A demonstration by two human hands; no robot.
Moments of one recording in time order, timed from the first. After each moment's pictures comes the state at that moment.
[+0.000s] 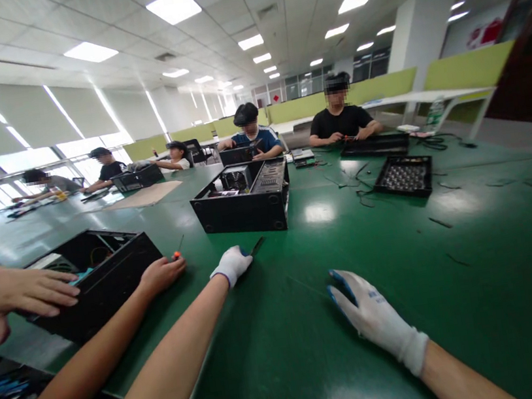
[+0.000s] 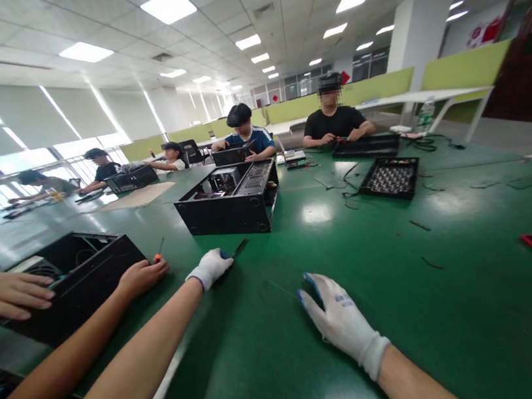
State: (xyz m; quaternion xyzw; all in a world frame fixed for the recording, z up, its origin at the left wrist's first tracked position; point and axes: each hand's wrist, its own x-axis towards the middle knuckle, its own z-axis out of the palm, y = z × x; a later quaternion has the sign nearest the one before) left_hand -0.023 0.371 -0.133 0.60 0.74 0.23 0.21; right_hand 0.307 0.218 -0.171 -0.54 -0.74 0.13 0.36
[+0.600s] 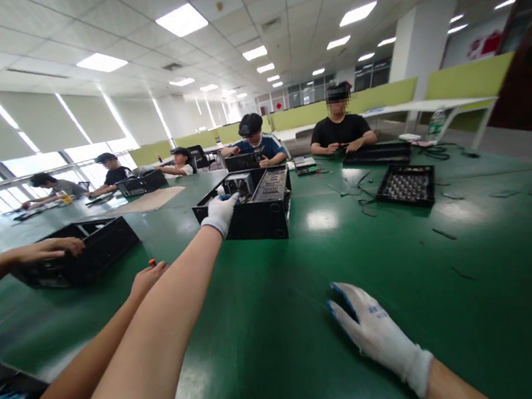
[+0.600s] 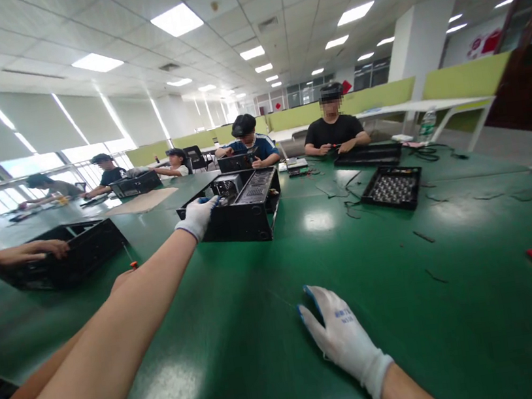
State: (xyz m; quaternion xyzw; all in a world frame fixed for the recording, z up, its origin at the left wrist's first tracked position) left_hand -0.019 0.463 -0.007 0.56 0.62 0.53 0.16; right_hand 0.313 0.217 -0.178 -0.50 -0.79 0.08 0.34
